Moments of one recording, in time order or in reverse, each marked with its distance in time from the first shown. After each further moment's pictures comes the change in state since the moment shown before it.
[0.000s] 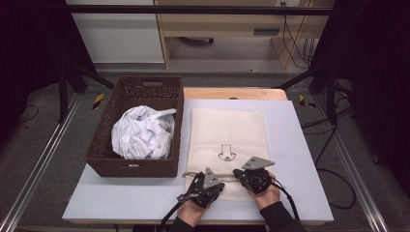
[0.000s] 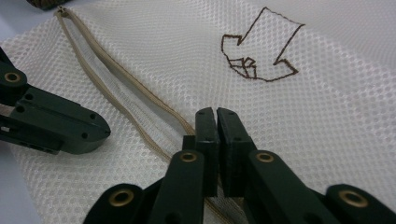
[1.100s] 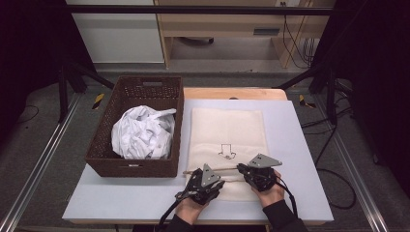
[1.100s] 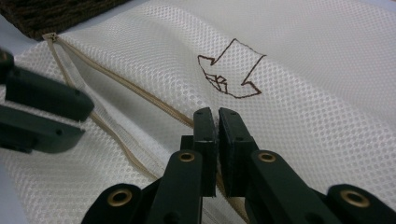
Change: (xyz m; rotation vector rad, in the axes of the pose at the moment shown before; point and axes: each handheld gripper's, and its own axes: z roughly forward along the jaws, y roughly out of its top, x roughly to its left) left arm 0.003 0.020 -0.020 -0.056 0.090 0.042; right arm -0.006 0.007 -0.016 -0.083 -0.056 0.000
